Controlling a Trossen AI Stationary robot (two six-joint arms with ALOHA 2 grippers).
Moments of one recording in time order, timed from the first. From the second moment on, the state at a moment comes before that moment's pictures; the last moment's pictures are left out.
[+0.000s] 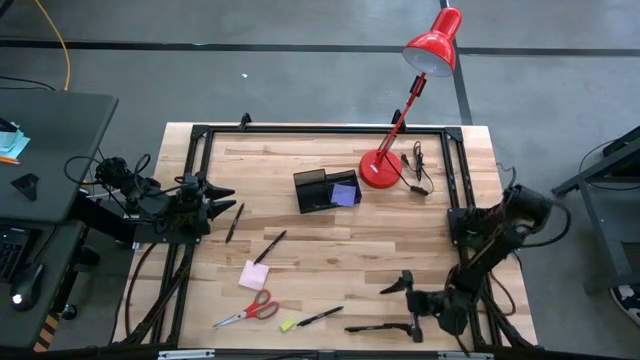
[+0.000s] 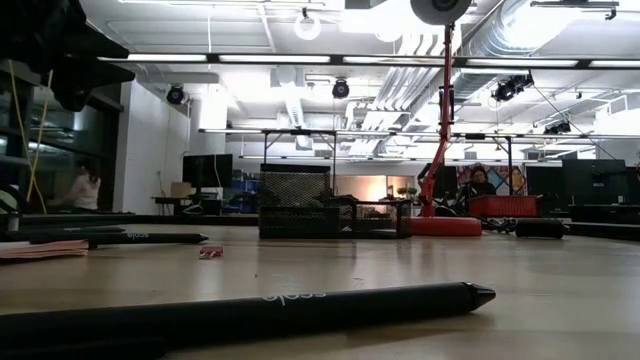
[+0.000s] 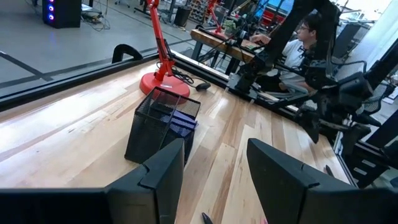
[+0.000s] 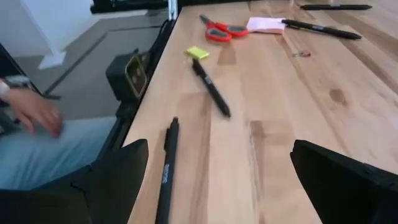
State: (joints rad) left arm -0.46 0.01 0.30 -0.53 -0.81 -0.52; right arm 1.05 1.74 0.59 0.59 0.83 0.55
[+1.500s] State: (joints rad) left arm -0.46 0.01 0.30 -0.53 -0.81 -0.52; right arm 1.01 2.10 0.79 0.67 0.82 0.55
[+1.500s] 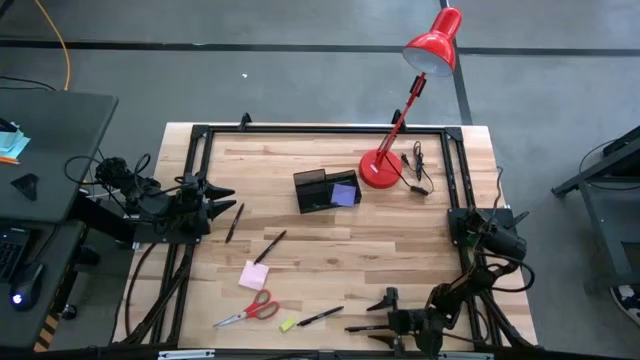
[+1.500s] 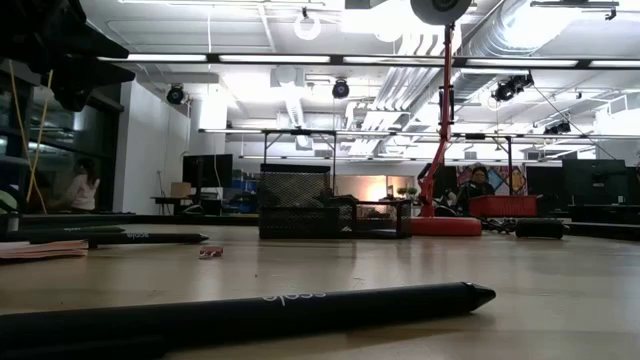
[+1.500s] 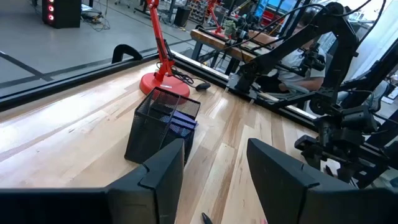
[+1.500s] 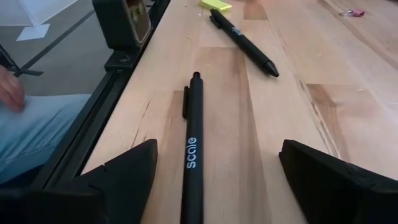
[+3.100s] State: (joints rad) left arm -0.46 0.01 0.30 -0.53 -0.81 -0.52; right arm 0.95 2.09 0.79 0.90 0.87 0.36
